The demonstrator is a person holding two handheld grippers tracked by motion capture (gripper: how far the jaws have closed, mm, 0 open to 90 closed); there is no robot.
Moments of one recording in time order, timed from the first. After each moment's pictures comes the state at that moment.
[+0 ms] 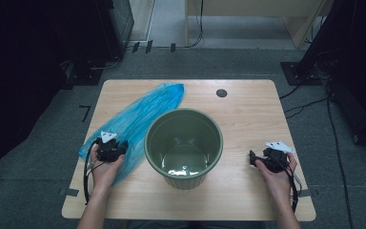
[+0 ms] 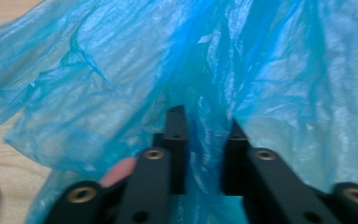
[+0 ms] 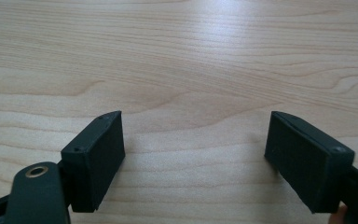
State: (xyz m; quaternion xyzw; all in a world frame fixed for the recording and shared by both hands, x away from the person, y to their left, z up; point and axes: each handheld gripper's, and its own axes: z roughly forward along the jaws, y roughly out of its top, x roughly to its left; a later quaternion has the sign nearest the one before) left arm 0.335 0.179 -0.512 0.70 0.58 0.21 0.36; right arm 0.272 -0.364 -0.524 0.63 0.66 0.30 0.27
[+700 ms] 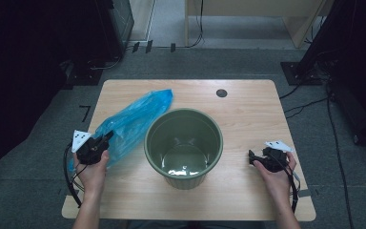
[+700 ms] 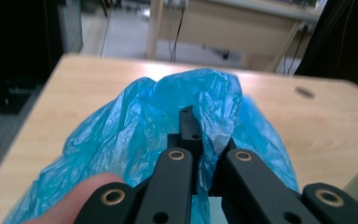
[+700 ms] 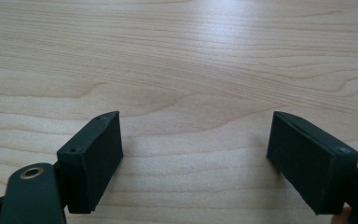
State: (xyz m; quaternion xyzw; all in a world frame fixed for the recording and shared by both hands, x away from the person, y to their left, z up) left arm 0.293 0.198 -0.435 0.60 0.52 0.29 0.53; right arm 0.275 -0.362 -0.524 0.63 0.66 0.30 0.27
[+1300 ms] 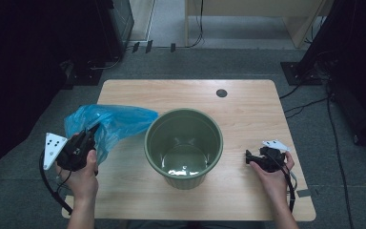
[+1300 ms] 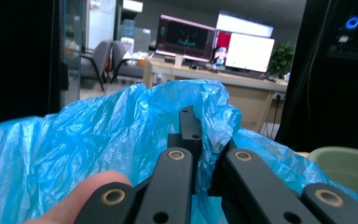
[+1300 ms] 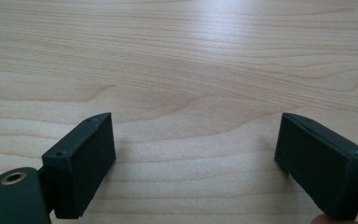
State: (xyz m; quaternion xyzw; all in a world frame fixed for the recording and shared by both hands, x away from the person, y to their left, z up) left arm 0.243 0.191 -0.358 0.54 0.46 0.36 0.61; right arm 0.278 -0.354 -0.524 0.64 0.66 0.30 0.27
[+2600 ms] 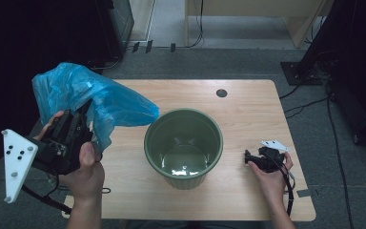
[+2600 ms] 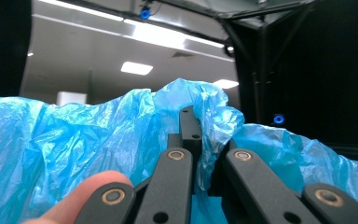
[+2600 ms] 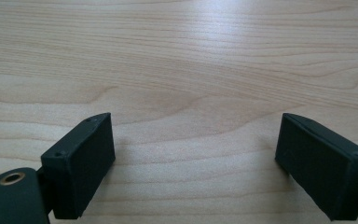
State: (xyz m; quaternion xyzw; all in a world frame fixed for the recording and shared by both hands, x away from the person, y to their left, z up) left arm 0.182 0.125 -0.222 0.45 0.29 0.43 0.73; right arm 0.278 -0.350 -0.524 0.64 0.65 0.29 0.27
